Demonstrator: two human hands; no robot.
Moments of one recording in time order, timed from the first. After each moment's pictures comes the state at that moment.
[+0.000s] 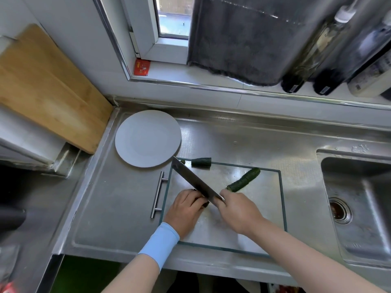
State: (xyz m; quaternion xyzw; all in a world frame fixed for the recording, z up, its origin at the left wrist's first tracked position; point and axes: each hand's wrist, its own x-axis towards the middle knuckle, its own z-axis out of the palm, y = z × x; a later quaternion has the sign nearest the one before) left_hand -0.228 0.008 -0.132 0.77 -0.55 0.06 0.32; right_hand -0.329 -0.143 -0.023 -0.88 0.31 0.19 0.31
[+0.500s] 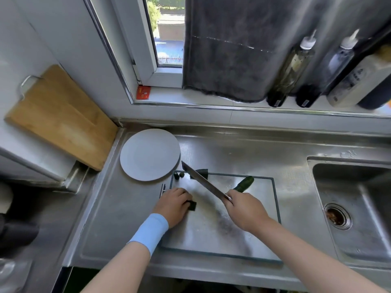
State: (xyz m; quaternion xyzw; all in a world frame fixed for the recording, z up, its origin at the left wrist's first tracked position) left_hand -0.172 0.016 -0.097 0.83 -0.53 -0.03 0.18; right_hand -0.345 -0.168 -0.004 -0.91 0.31 0.13 0.26
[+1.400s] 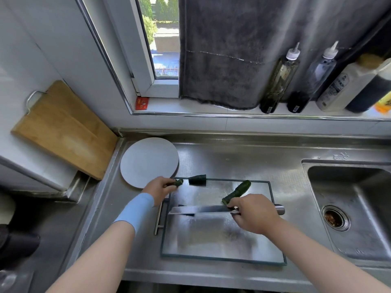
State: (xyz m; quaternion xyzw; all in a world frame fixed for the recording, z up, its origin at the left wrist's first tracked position) left_hand -0.110 0.004 -0.033 0.87 -0.28 -0.32 0.24; right_hand -0.367 -0.190 0.013 -0.98 0.16 0.11 0.11
